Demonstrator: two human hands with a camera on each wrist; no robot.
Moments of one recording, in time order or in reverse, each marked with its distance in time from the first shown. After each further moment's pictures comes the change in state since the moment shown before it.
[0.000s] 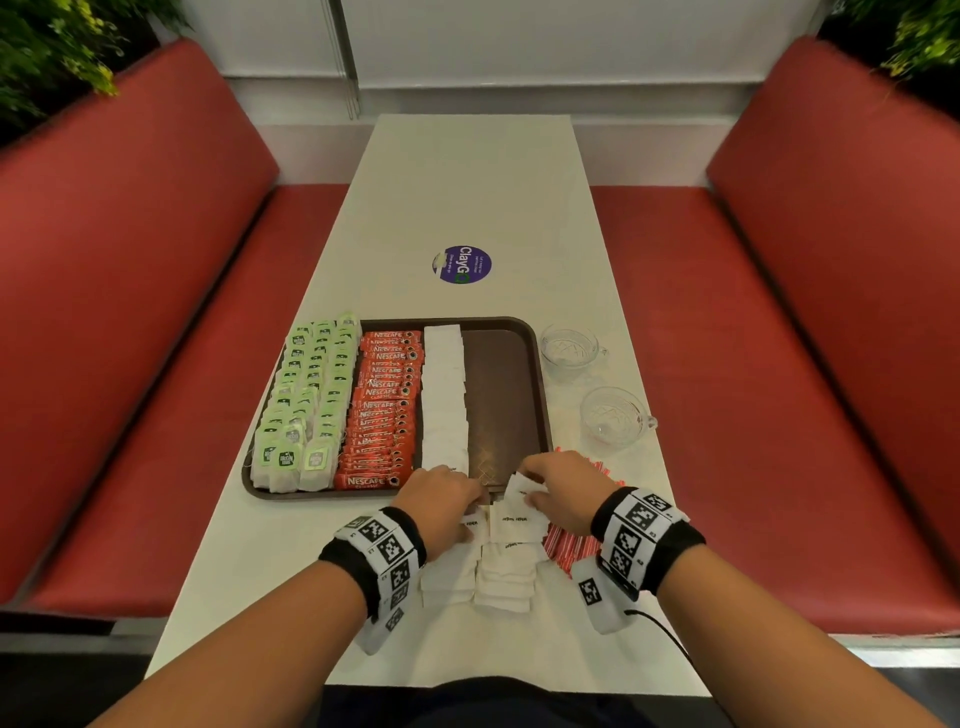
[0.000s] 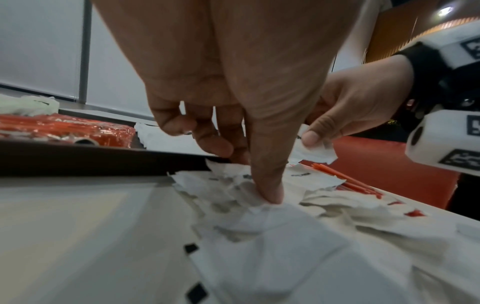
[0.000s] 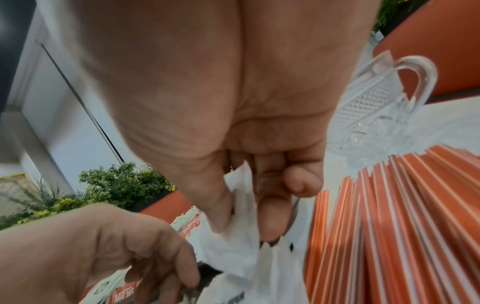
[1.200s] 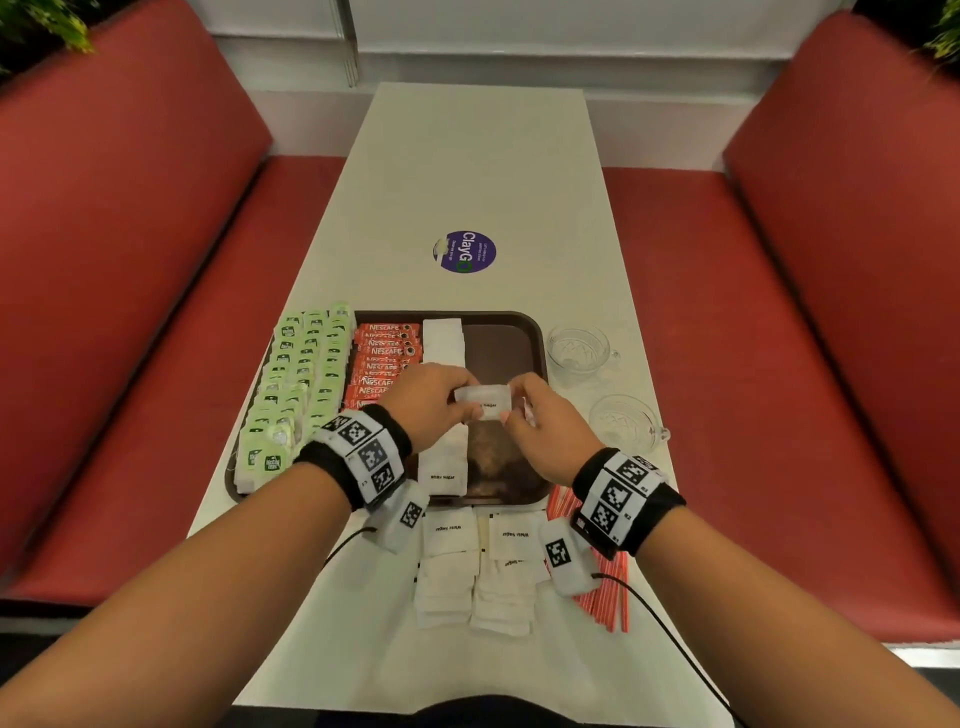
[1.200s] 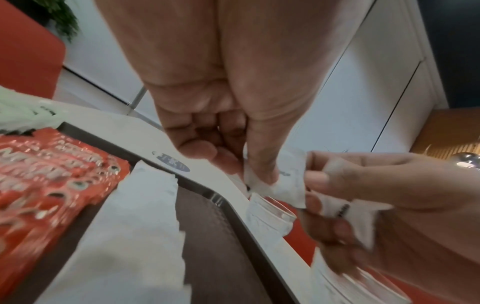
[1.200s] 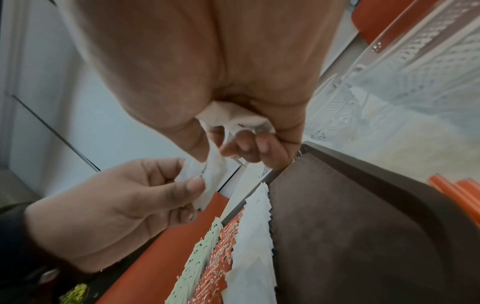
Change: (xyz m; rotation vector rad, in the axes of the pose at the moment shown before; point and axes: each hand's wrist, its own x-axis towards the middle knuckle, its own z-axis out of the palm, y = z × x) left_hand 0.049 -0.042 -0.087 -0.509 0.281 -0.085; right_hand 0.046 -0.023 -0.035 0.404 0.322 -0.105
